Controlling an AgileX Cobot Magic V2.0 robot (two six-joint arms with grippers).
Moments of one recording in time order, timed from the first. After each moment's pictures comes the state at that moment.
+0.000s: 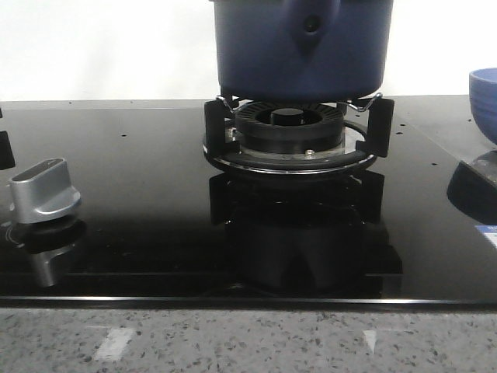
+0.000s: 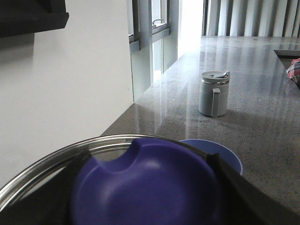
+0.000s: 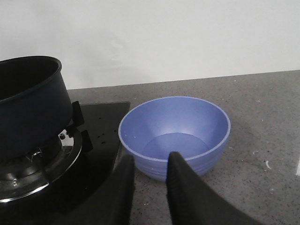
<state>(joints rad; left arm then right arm) -0.33 1.69 -1.49 -1.65 0.96 1.78 0.00 0.22 -0.42 -0.08 0.41 0.15</state>
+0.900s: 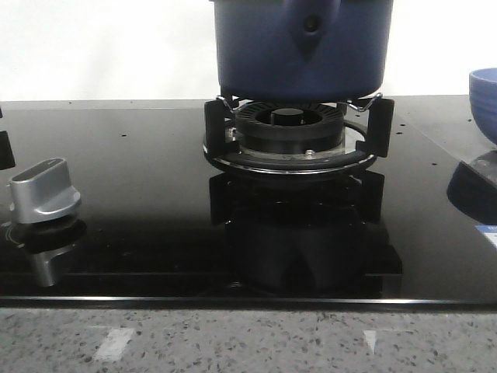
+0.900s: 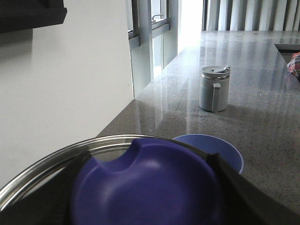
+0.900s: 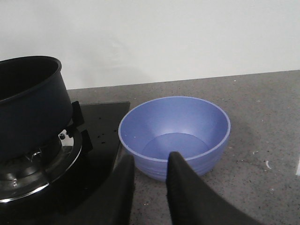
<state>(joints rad) -0.33 1.69 -1.49 -1.63 0.96 1.78 0.00 0.22 -0.42 -0.08 0.41 0.15</state>
